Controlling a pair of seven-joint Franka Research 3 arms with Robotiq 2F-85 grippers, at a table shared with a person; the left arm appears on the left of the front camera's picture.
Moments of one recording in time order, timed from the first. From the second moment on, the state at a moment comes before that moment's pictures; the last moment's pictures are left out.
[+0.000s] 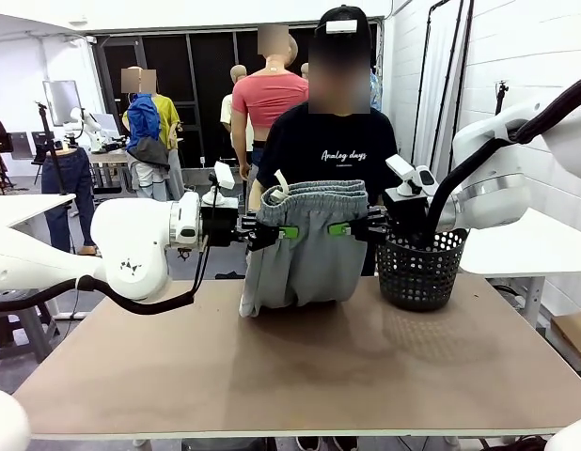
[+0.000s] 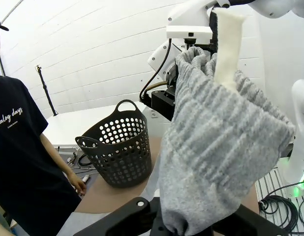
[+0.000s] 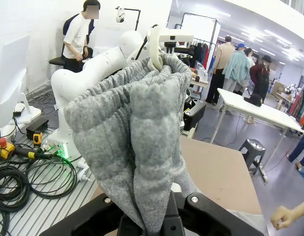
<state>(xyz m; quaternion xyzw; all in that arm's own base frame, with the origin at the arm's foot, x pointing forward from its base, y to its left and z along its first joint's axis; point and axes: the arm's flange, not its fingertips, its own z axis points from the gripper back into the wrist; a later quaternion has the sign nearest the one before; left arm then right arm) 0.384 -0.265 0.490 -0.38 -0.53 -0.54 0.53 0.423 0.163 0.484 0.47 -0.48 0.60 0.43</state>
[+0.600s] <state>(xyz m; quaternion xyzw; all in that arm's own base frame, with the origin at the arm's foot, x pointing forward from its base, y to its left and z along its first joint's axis) 0.384 -0.265 0.490 -0.38 -0.53 -0.54 0.53 0.423 0.163 0.484 0.47 -0.48 0.60 0.43</state>
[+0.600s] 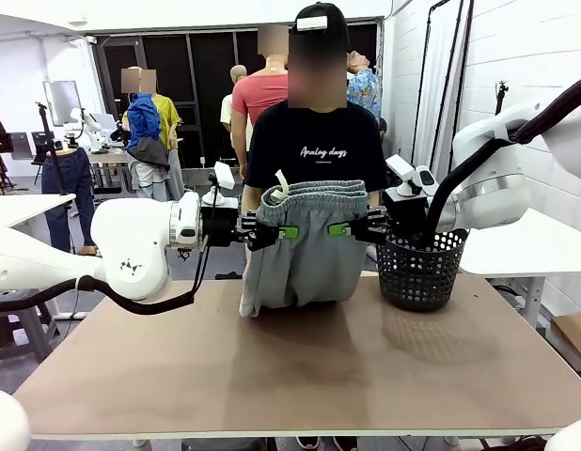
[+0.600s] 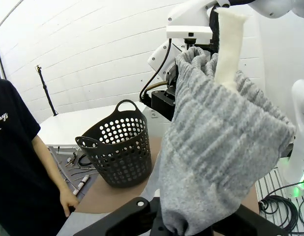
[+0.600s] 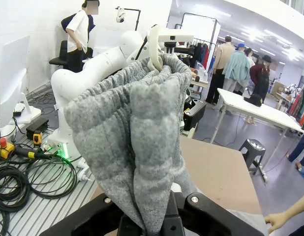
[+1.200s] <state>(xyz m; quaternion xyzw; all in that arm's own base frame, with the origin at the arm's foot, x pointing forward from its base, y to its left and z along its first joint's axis) 0.384 -0.265 0.490 -0.38 -0.53 -0.54 0.53 0.423 0.163 0.484 0.47 -0.48 0.60 0.43</state>
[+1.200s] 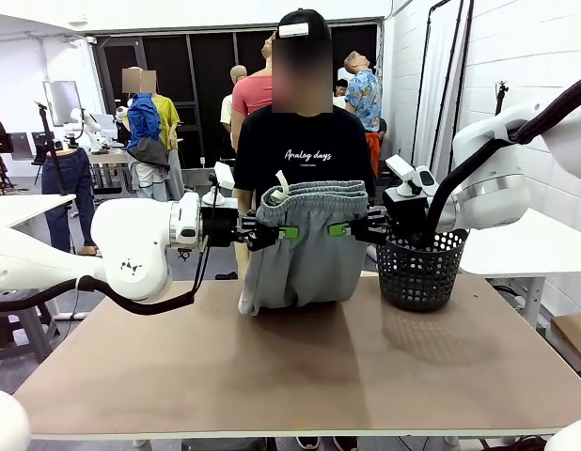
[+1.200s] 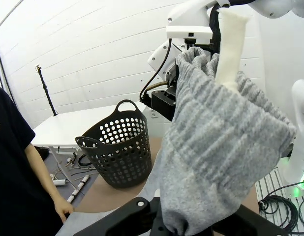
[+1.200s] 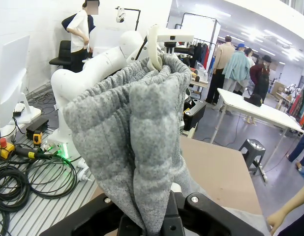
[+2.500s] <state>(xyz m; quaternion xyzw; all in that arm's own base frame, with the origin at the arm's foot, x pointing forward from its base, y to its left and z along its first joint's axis) 0.384 -0.265 0.490 -0.38 -0.53 -0.54 0.53 0.423 0.162 0.484 0.47 -0.48 0.60 0.43</state>
